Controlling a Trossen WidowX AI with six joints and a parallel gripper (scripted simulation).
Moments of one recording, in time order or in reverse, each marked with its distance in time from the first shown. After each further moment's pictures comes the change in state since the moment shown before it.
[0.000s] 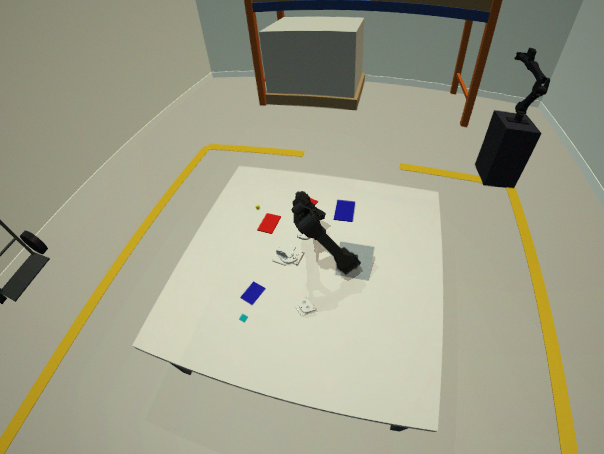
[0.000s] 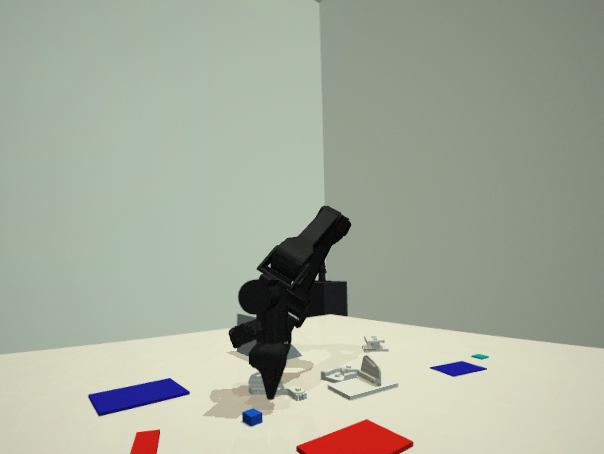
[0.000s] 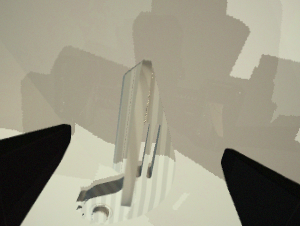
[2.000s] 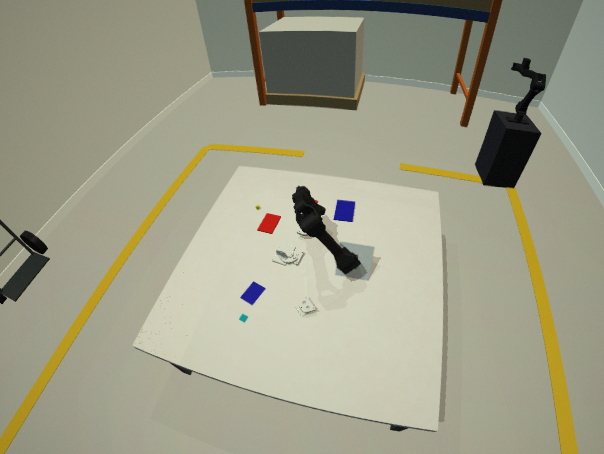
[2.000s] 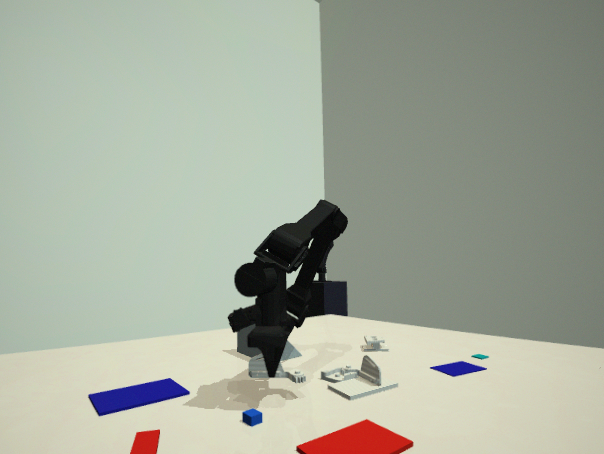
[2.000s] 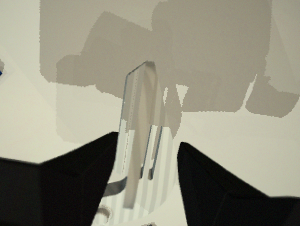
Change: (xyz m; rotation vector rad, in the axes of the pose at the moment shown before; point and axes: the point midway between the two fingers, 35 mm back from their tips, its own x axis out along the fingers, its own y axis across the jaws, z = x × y) arm -0.030 0.000 0.001 0.014 0.006 -0.012
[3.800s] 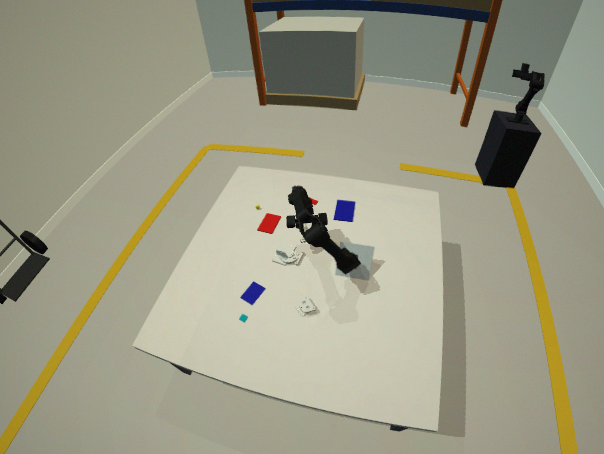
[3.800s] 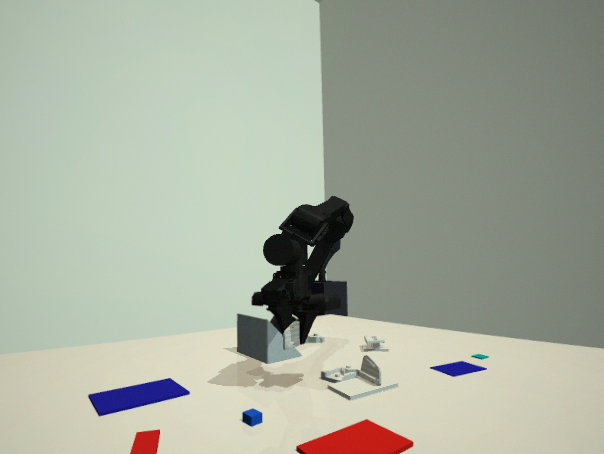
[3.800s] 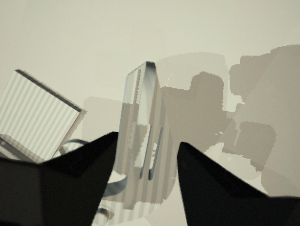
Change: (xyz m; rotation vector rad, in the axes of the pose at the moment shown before) arm -0.049 -0.039 -0.040 -1.026 -0.011 0.004
